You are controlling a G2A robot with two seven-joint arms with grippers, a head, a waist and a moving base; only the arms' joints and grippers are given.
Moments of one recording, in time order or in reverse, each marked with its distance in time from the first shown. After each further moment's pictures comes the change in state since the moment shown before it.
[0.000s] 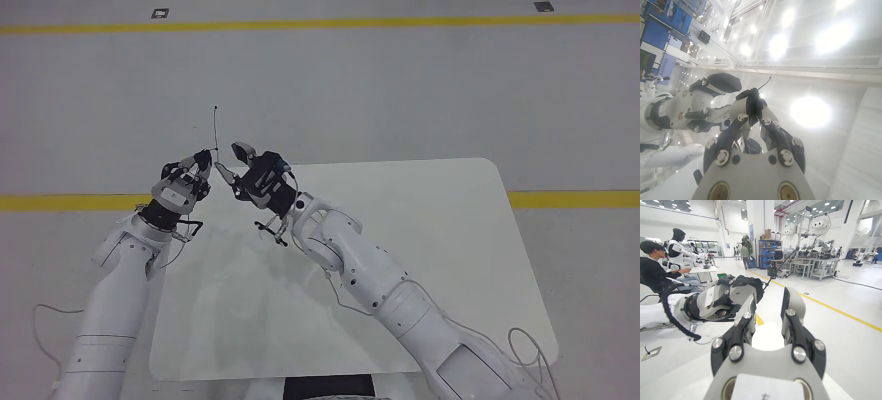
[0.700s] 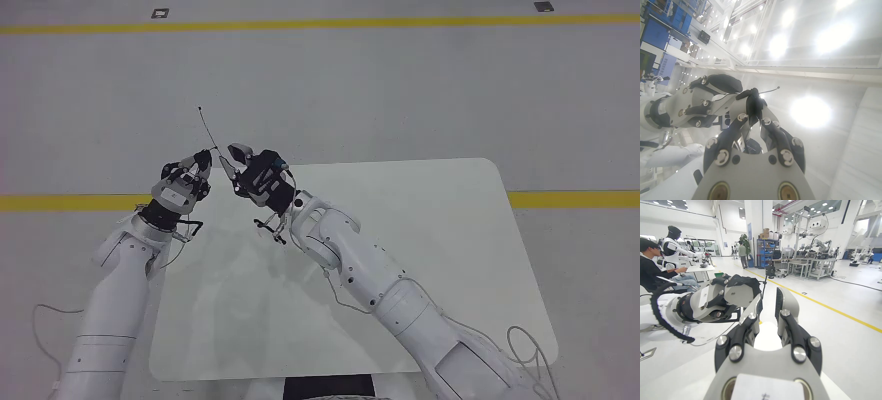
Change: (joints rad) left arm 0.000 0.000 0.000 0.000 0.000 0.000 0.000; right arm 0.012 -0.010 0.000 0.023 -0.015 0.016 -0.013
